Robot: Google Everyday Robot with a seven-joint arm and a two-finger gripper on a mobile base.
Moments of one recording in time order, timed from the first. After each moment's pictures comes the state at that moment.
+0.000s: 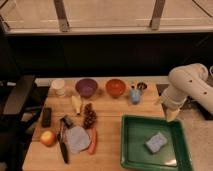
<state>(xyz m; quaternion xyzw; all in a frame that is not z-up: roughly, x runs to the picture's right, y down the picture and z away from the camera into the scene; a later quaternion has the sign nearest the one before) 0.301 0.120 0.712 -0.31 -0.08 -0.18 0.93</state>
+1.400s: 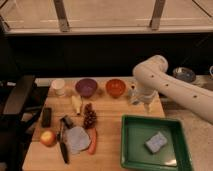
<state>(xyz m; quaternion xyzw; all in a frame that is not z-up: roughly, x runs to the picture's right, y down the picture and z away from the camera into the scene) 0.170 0.090 0.730 -0.30 -0.10 -0.39 0.86</state>
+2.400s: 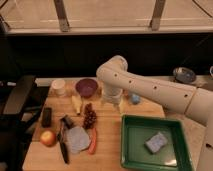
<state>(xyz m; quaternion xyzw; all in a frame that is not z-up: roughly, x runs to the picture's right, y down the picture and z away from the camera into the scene) 0.039 0.104 0.734 -0.30 -0.19 -0.49 0.80</state>
